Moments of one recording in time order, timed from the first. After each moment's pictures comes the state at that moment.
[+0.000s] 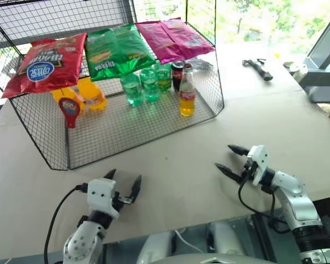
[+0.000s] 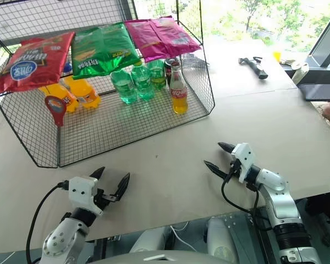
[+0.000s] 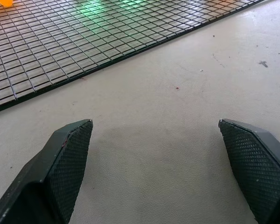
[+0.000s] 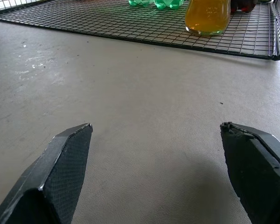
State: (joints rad) left arm 0.51 0.26 0.12 -0.40 -0.18 0.02 -0.36; right arm -0.07 -0.40 0.03 0.09 0.27 -0.07 0.90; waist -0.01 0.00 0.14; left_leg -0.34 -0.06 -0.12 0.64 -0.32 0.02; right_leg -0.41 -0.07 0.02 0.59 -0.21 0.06
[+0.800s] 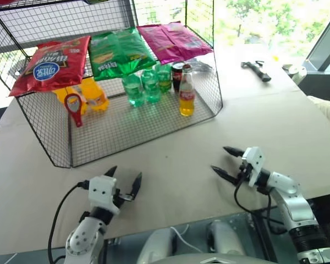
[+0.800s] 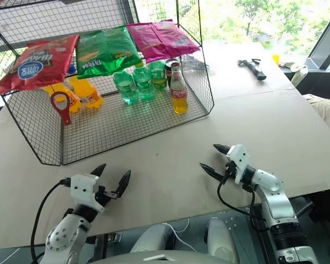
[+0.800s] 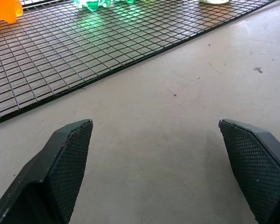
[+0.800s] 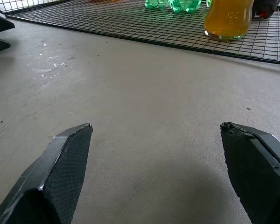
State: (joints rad) left arm 0.46 0.26 0.13 -0.32 -0.18 -0.05 -0.37; right arm -0.08 -0.39 0.06 0.09 0.25 -0.09 0.90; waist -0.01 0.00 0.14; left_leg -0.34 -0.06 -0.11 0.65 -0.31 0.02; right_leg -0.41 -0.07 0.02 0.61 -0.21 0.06
